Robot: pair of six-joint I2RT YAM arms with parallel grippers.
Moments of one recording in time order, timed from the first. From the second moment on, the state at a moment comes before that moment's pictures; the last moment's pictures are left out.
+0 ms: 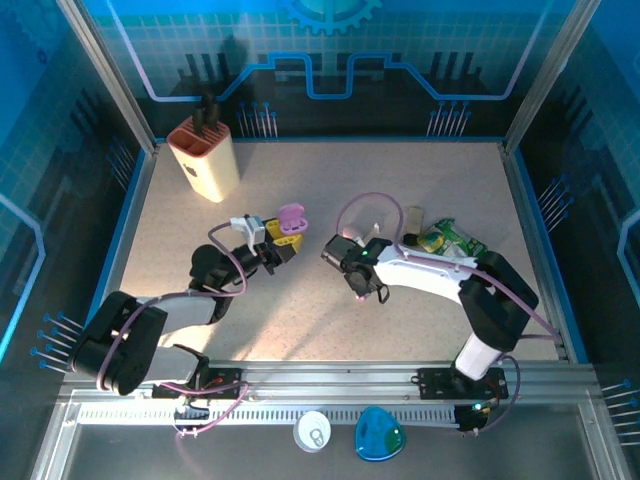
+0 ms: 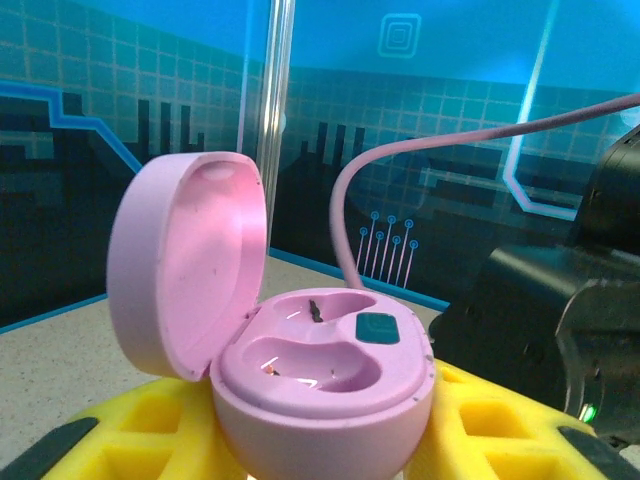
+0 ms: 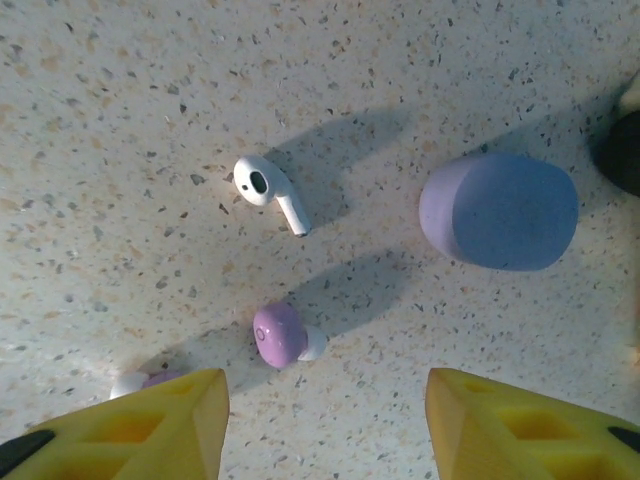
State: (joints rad) left arm -0.34 1.33 0.30 1.28 0.64 -0.27; right arm 0.88 1.68 1.08 -0.86 0.47 0.35
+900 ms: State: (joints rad) left arm -0.34 1.33 0.28 1.28 0.64 -0.28; right arm 0.89 1.87 1.16 -0.91 0.52 0.30
